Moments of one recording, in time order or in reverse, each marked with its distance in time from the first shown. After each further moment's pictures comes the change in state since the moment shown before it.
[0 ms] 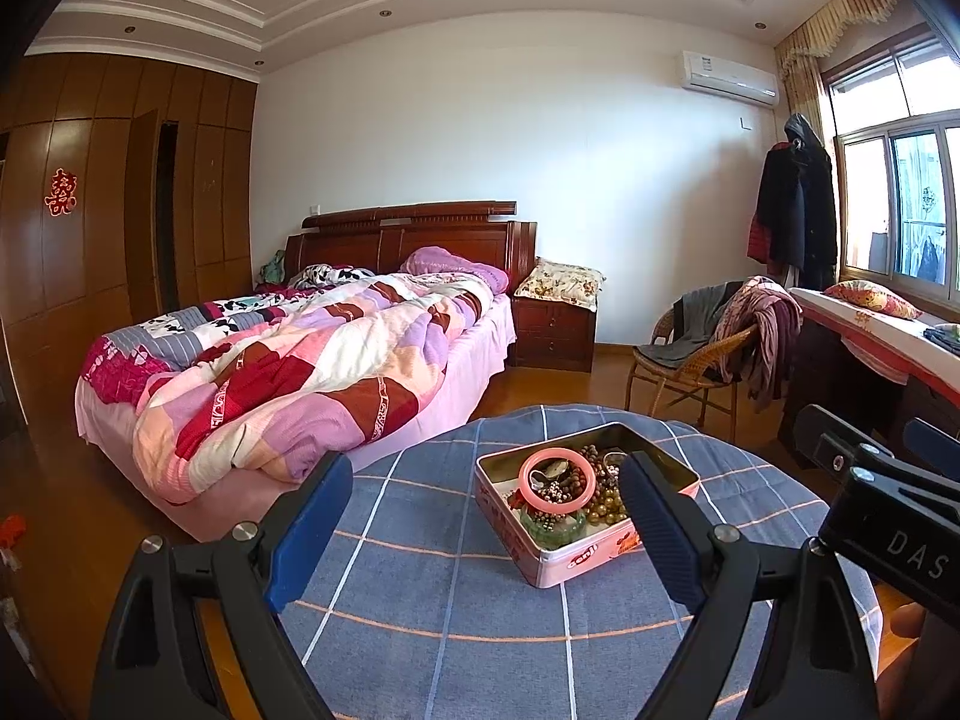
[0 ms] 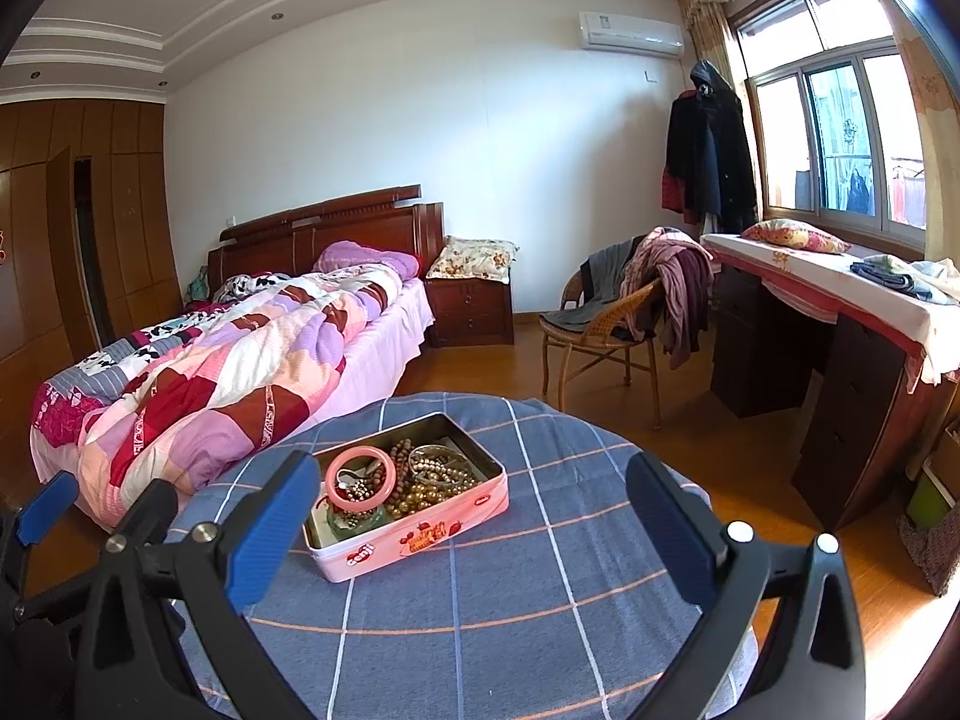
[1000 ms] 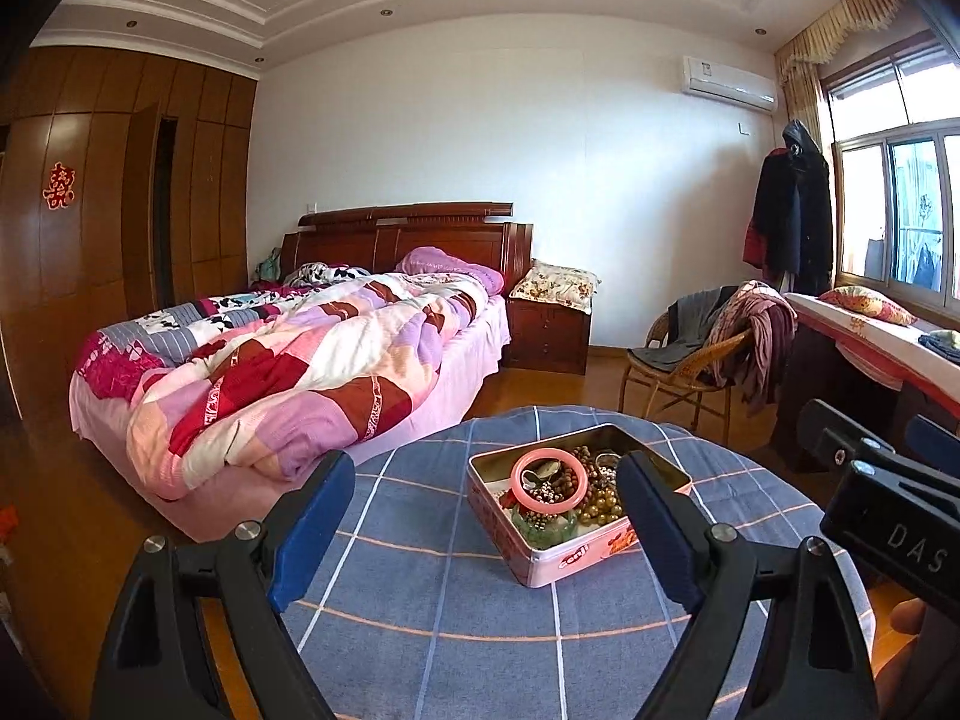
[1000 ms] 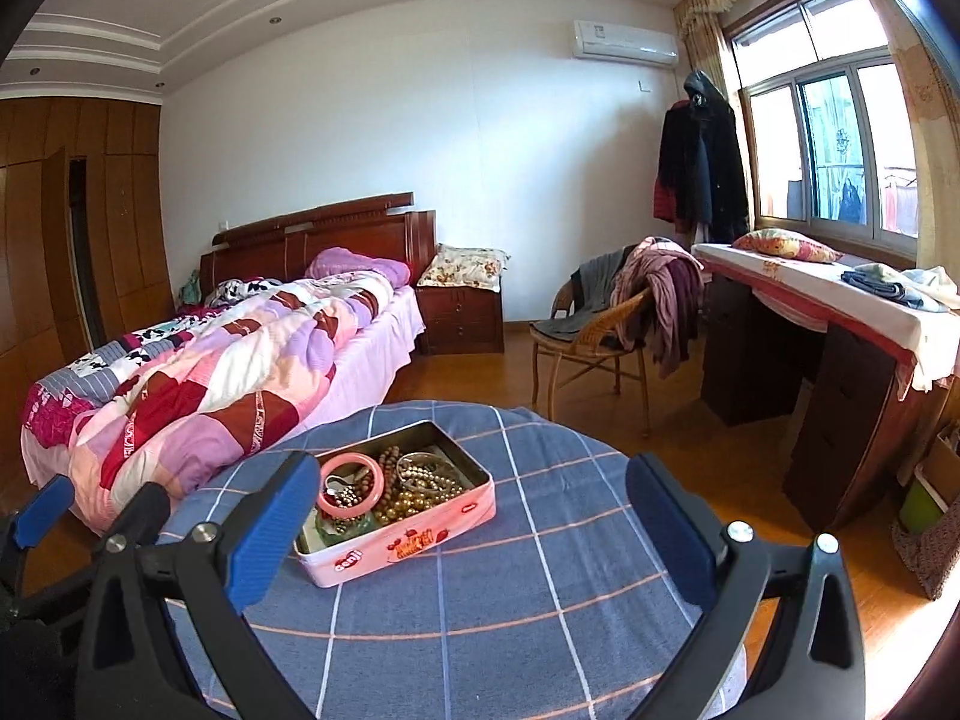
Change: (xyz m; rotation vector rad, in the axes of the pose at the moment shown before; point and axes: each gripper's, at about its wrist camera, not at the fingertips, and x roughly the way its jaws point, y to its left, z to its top) left arm 0.003 -0.002 0.000 -0.011 0.000 -0.012; right arm -0.001 0.000 0.005 -0.012 -0.019 -0.022
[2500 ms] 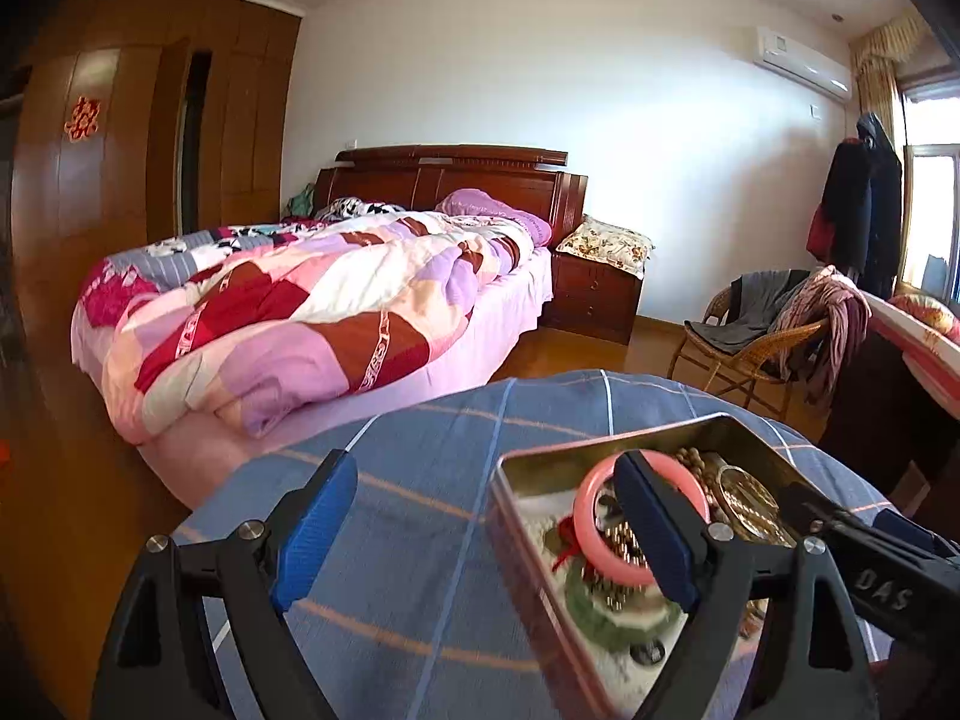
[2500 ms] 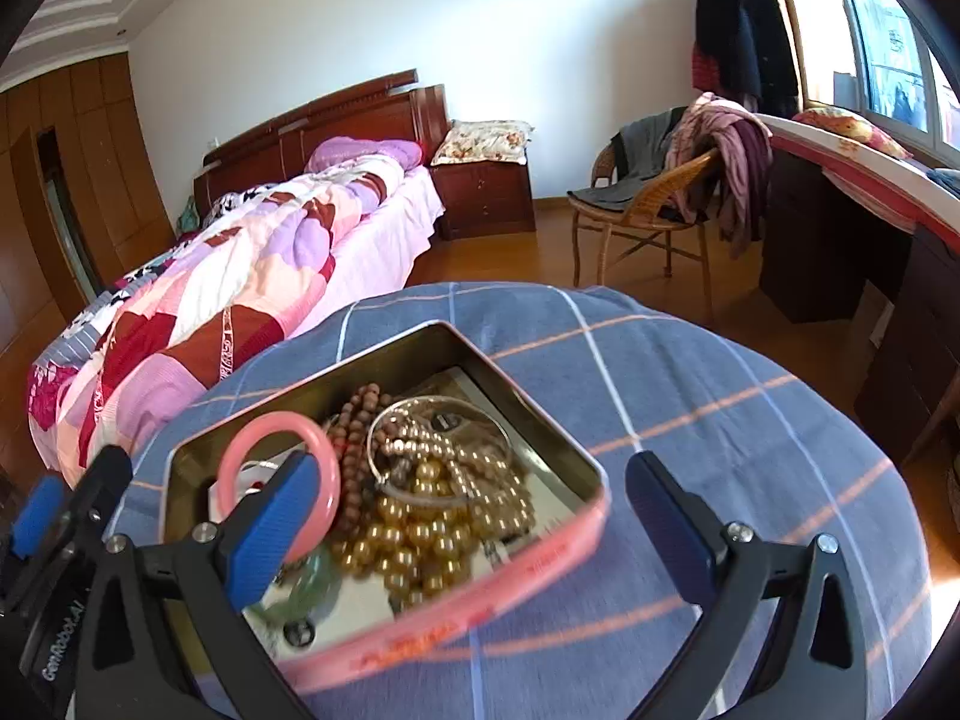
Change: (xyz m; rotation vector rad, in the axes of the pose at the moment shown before) left arm 0.159 0.009 -0.032 -0.122 0.117 0.088; right arm 0.182 -0.004 -0.036 0.067 0.293 0.072
